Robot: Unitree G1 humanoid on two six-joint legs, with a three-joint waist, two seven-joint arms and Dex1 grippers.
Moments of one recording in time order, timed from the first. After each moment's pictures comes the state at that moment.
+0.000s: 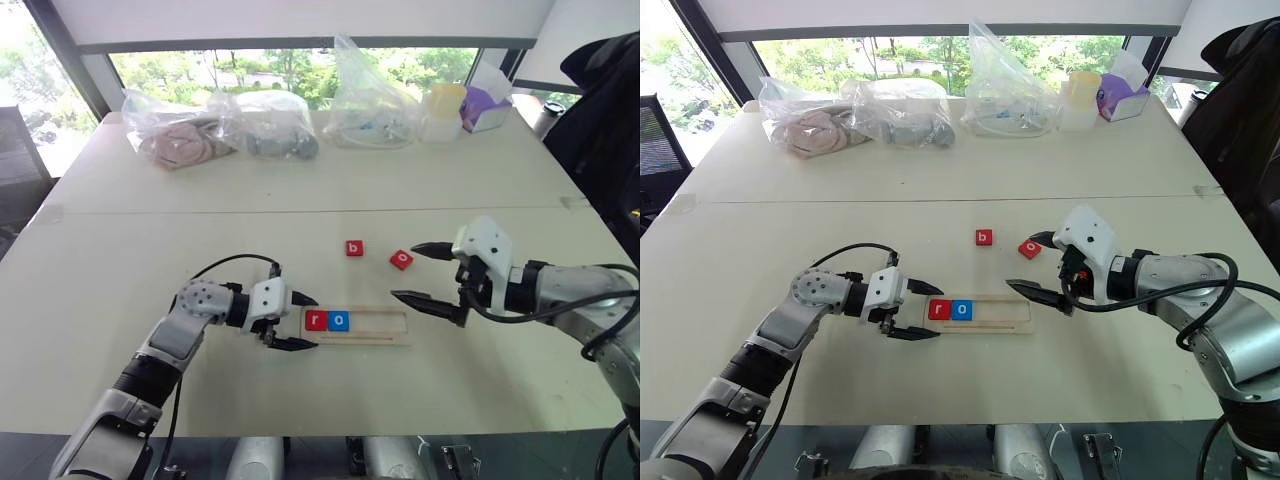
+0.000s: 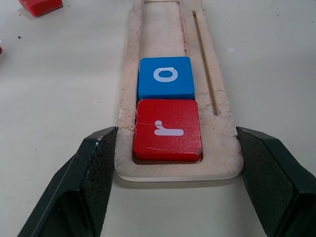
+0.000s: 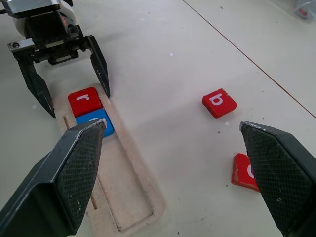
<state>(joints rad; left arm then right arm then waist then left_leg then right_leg) -0.39 0.52 -0.33 0.19 -0.13 -0.06 -1.26 -0.20 -0.91 -0.11 -0.57 0.61 0.77 0.78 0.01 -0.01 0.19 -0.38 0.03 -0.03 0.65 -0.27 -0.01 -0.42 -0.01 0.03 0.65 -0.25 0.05</state>
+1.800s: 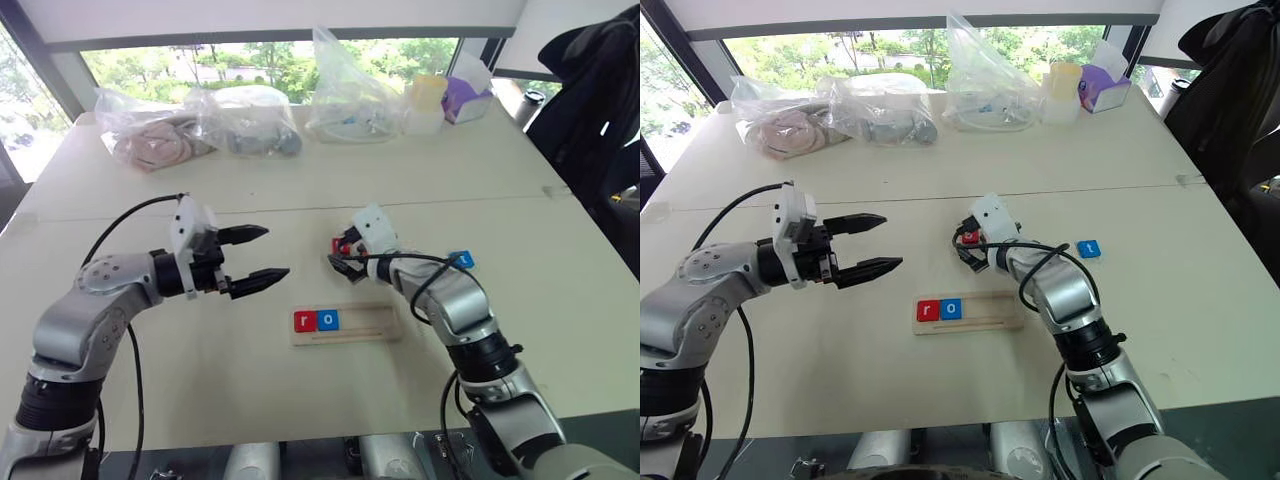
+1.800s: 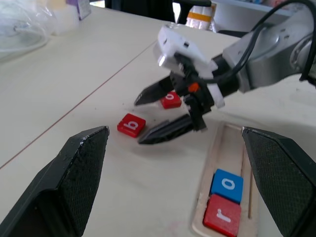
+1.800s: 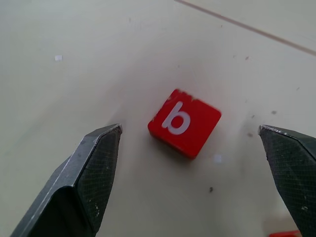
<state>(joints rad) -0.31 0.70 0.12 -0.38 -0.65 0.63 -0.91 -0.57 -0.24 0.25 -0.09 0.16 0.97 0.24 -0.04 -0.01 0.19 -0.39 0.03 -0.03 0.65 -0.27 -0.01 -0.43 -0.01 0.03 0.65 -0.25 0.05</state>
